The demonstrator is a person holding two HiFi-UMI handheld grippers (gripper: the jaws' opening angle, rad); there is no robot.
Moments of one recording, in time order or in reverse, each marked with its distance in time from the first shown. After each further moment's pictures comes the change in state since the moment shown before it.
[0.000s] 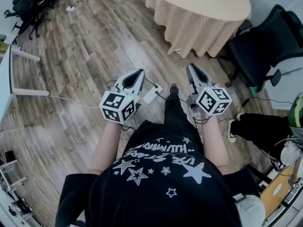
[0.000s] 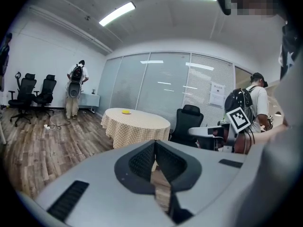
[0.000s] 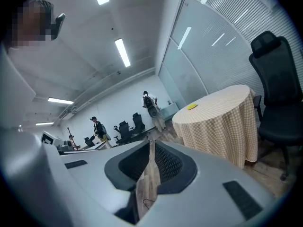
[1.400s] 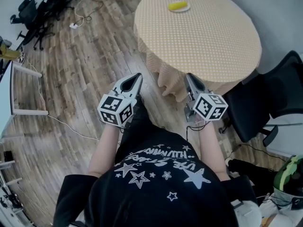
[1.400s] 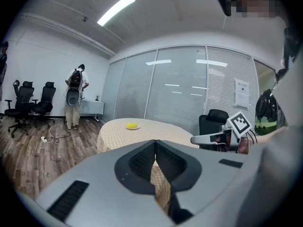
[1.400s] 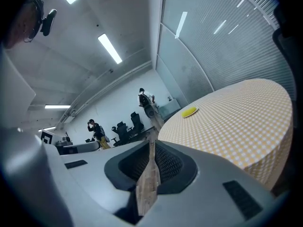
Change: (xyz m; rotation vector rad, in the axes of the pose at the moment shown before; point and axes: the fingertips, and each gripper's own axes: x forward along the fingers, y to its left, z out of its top) left arm 0.307 0.124 0.151 0.028 -0.053 0.111; right arm 0.244 -0.222 0.166 0.028 0.070 0.068
